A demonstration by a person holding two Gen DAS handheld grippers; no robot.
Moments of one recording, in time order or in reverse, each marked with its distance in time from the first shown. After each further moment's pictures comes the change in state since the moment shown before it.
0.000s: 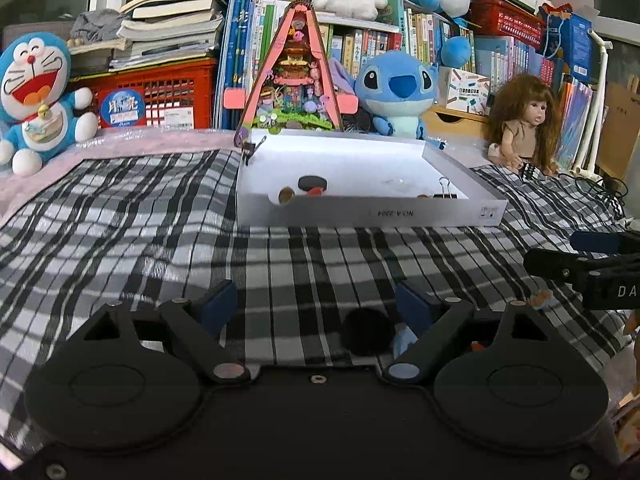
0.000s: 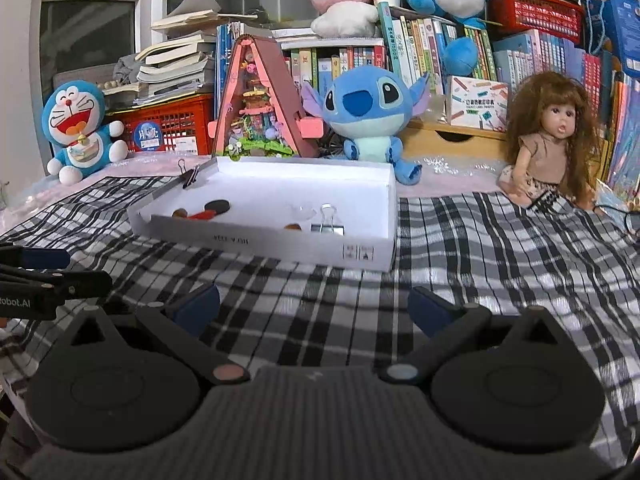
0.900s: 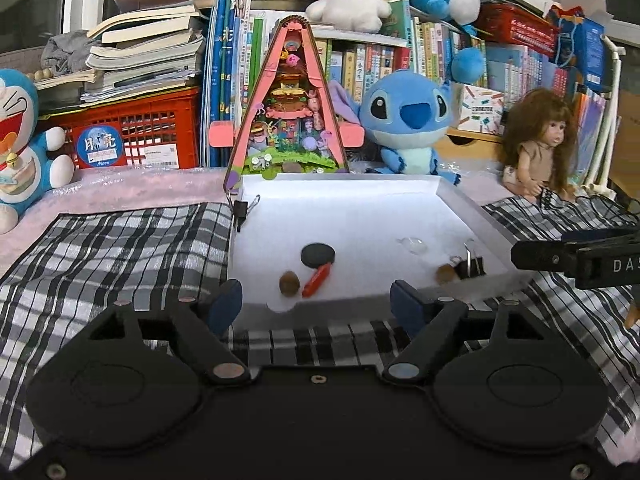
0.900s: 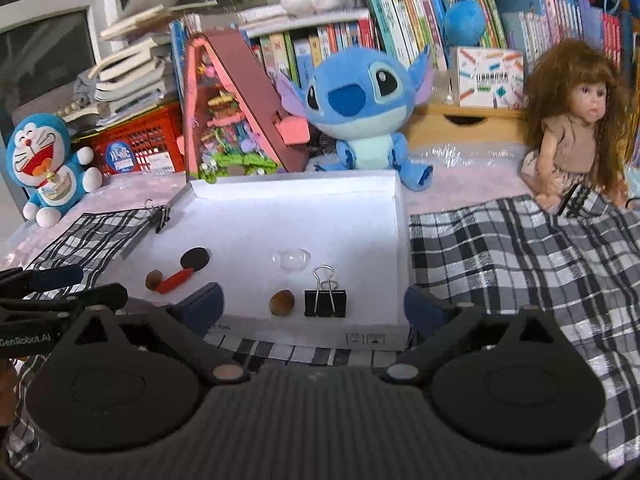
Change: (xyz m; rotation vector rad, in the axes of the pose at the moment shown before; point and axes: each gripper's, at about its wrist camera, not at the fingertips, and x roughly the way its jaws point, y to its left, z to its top) left arm 0.057 0.004 0.081 0.038 -0.003 -0.007; right arm 0.066 -0.014 0.078 0.089 0.093 0.017
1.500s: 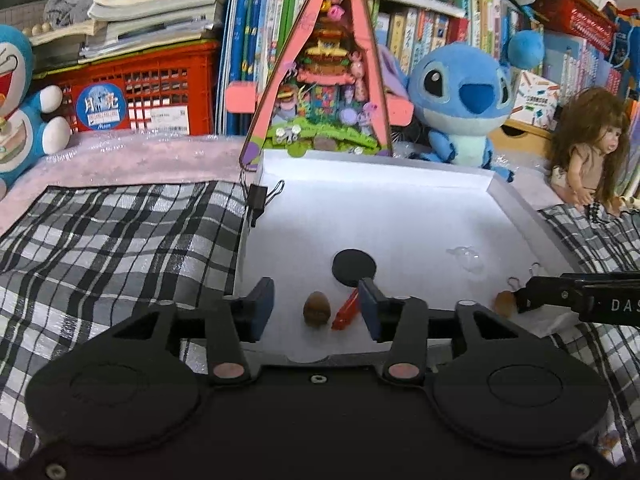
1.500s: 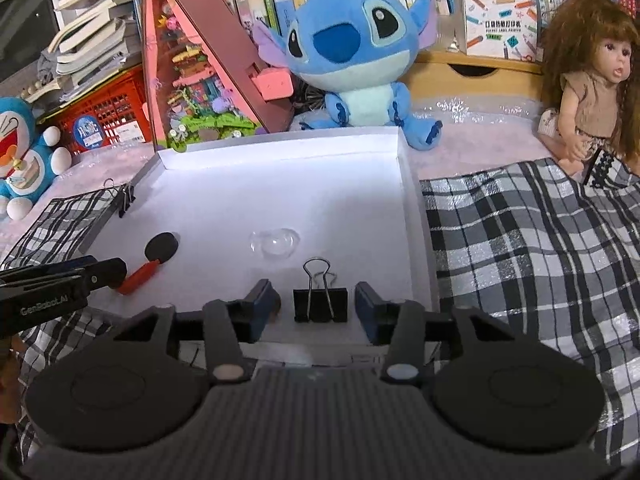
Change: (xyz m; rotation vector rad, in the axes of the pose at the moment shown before) left arm 0.077 0.020 0.024 -0.086 0.101 0.057; right arm 0.065 -0.004 0.012 0.064 0.154 -0.024
